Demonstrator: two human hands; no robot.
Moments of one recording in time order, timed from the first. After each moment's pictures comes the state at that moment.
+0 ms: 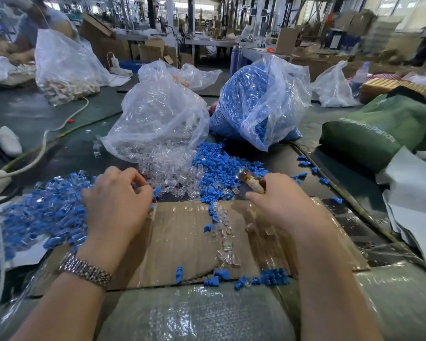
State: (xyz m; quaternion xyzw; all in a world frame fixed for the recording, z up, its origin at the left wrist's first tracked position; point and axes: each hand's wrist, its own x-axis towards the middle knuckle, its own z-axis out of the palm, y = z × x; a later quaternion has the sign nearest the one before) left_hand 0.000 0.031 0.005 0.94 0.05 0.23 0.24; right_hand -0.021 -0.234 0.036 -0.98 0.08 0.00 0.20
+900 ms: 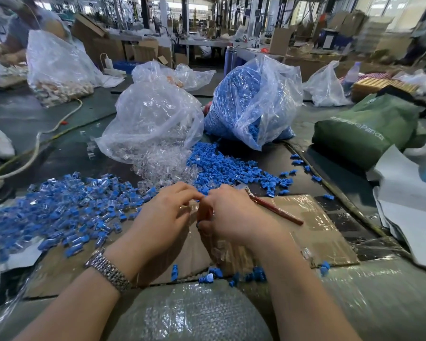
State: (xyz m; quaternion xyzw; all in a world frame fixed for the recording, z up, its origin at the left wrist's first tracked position) left_hand -0.006 -0.009 -0.014 0.92 -0.26 0.07 0.29; right_hand -0.023 -0.180 0.021 -0.98 -0.16 0.04 0.12
